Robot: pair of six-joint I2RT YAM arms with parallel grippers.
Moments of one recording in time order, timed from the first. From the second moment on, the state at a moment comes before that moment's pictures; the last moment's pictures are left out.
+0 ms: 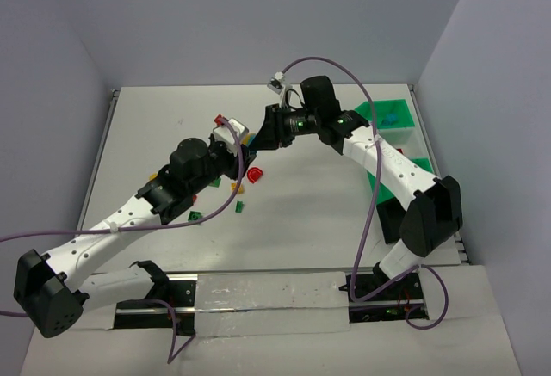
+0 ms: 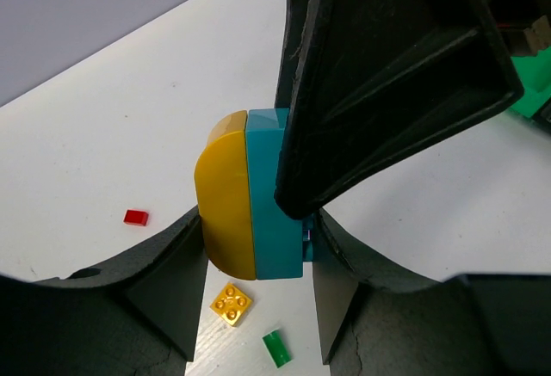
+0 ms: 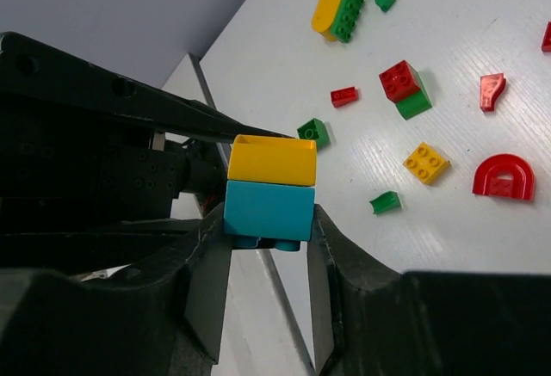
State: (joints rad) left arm -0.76 1.08 0.87 0.01 -0.04 0.04; right arm 0.55 1.60 1.44 -0.34 -0.77 0.39
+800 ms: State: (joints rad) left arm -0.53 1.14 1.17 -0.40 0.35 -0.06; right arm 0.32 1.55 1.36 -0.53 -0.90 0.12
